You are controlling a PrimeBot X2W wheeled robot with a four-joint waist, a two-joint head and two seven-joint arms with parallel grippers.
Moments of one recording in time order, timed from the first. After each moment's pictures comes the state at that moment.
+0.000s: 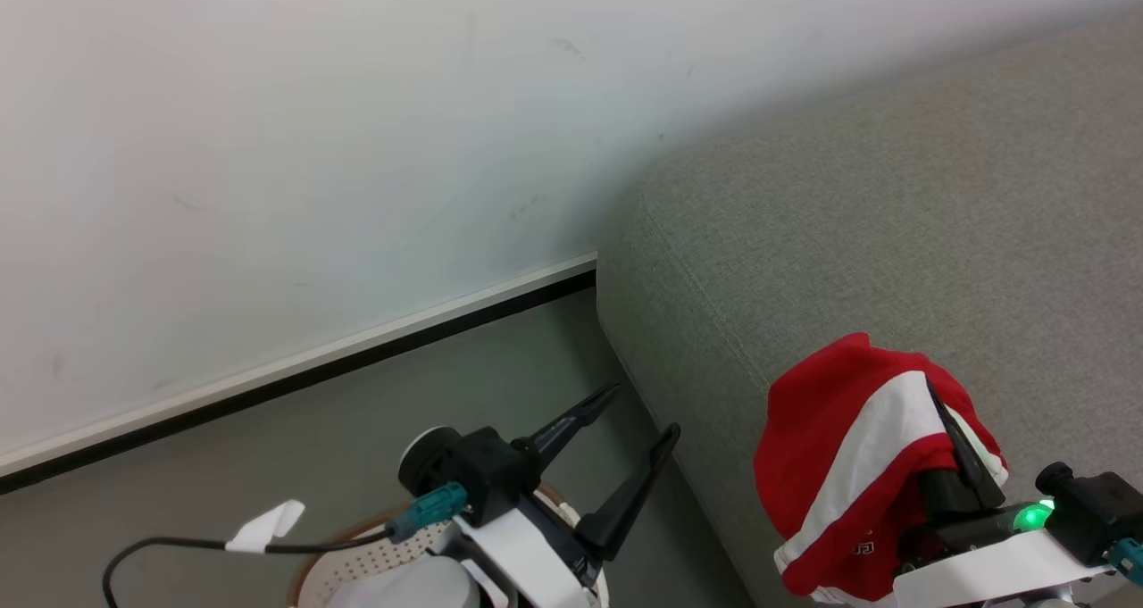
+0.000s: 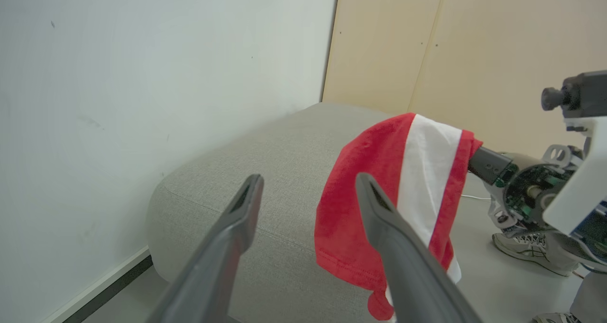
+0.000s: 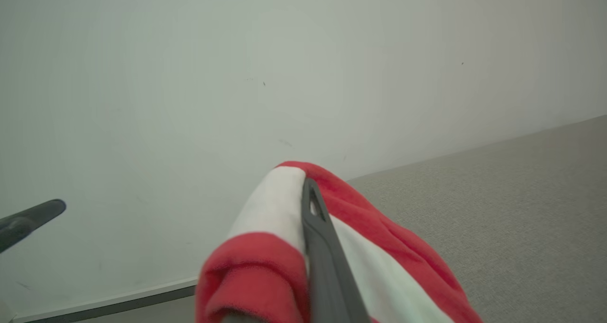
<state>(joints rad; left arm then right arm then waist) -0.44 0.22 -0.78 0.23 -0.49 -0.12 -0.26 -0.16 -0.17 0.23 0.17 0.51 0.13 -0.26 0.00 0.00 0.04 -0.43</state>
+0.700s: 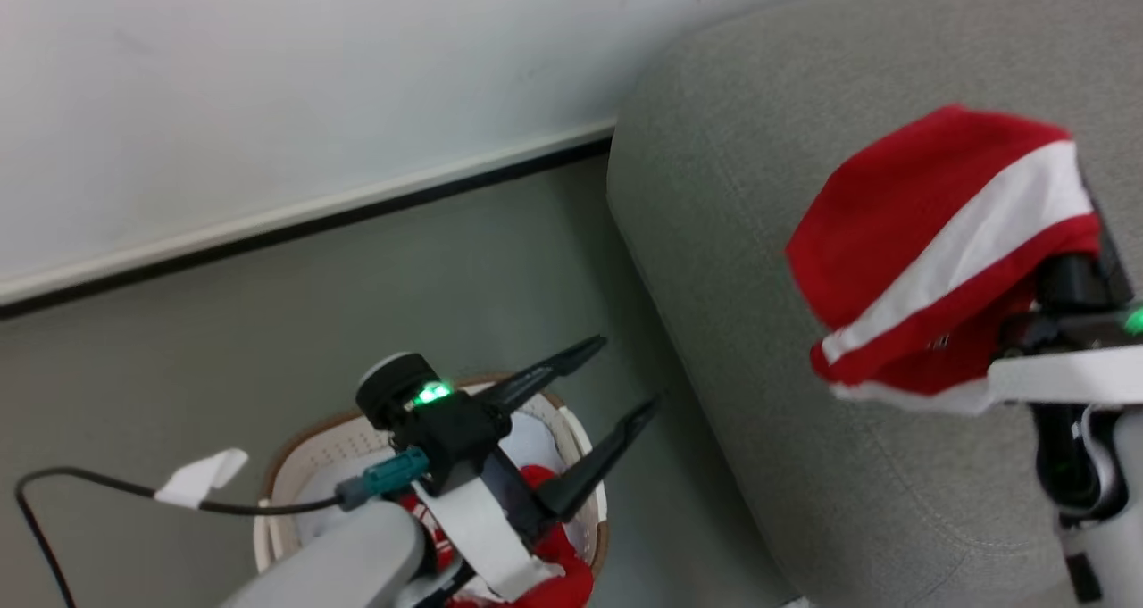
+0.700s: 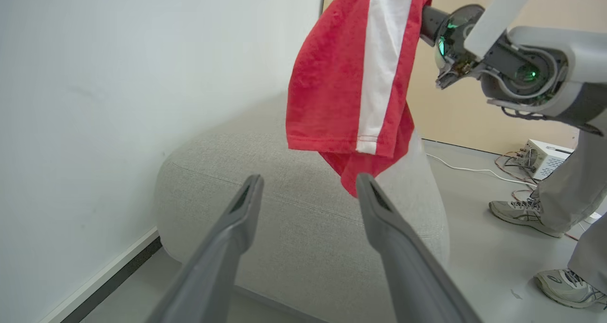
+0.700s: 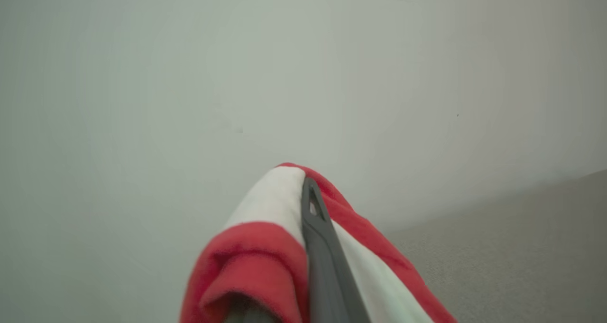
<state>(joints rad) -0.56 0.38 -0.85 0.13 -0.45 -0.13 -0.26 -0.46 -0.18 0.10 0.17 0.56 0.13 -0.26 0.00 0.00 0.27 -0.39</state>
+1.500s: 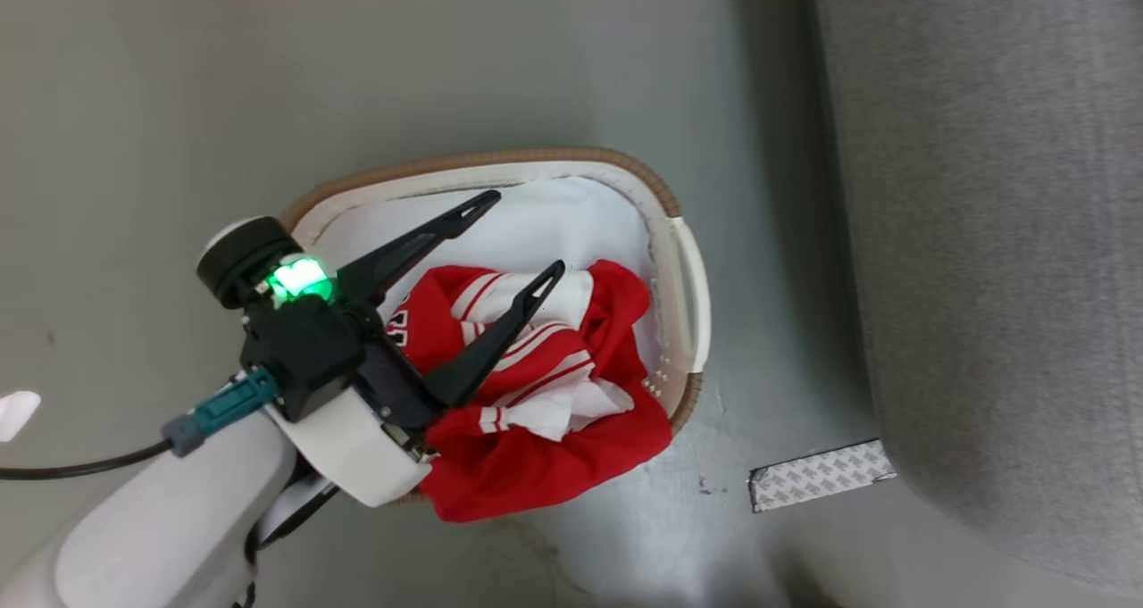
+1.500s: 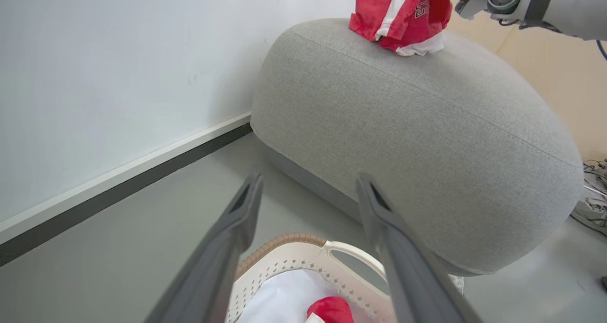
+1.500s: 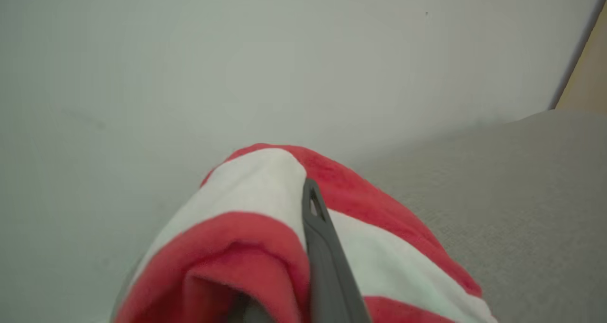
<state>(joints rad) -0.71 0.62 -0.78 -0.06 -0.45 -0.13 -0.26 -1.02 -0.34 -0.30 0.55 0.47 0.13 -0.15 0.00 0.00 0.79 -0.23</state>
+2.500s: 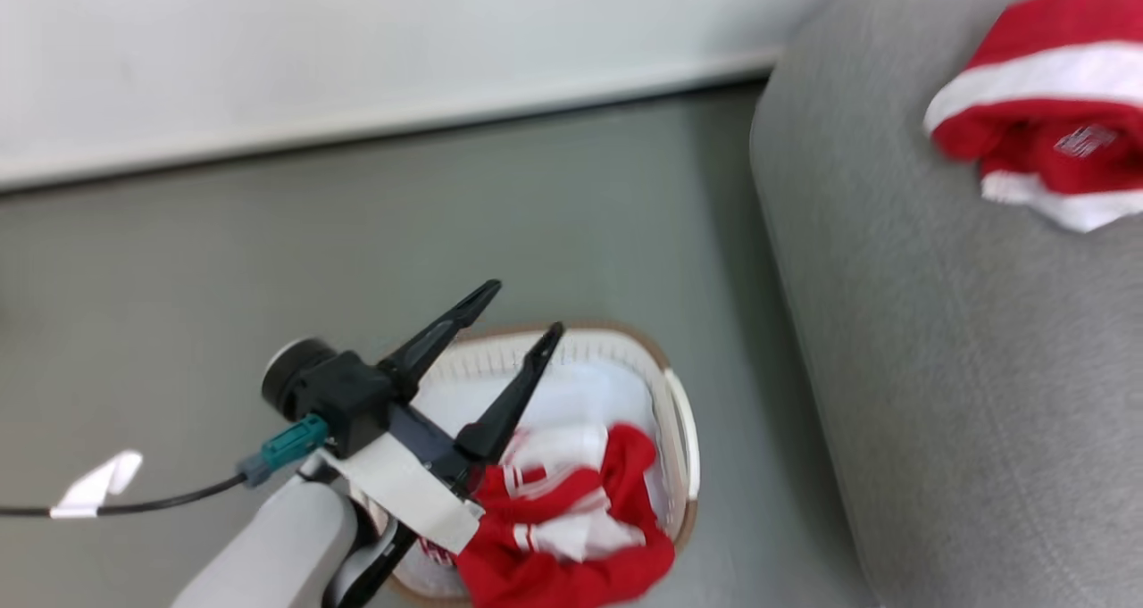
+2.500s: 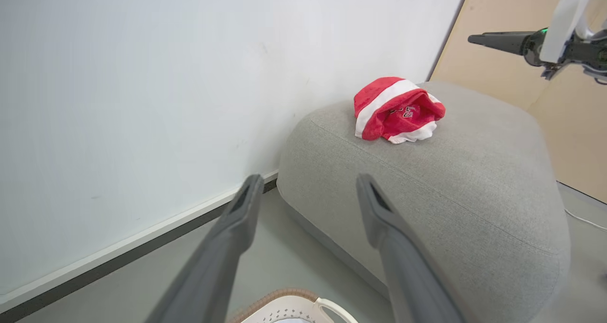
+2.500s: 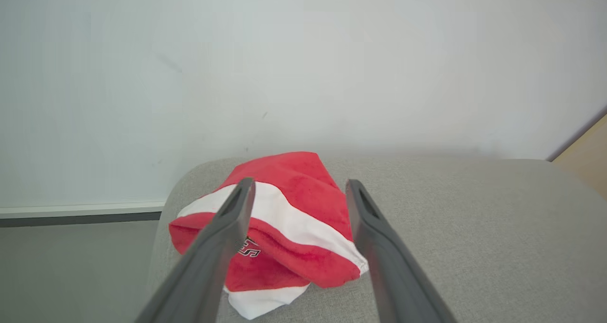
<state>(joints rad) -0.50 0.41 -0.65 0.12 -0.47 -0.13 -0.26 -0.71 -0.47 -0.05 0.43 0.37 0.13 0.18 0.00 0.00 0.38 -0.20</state>
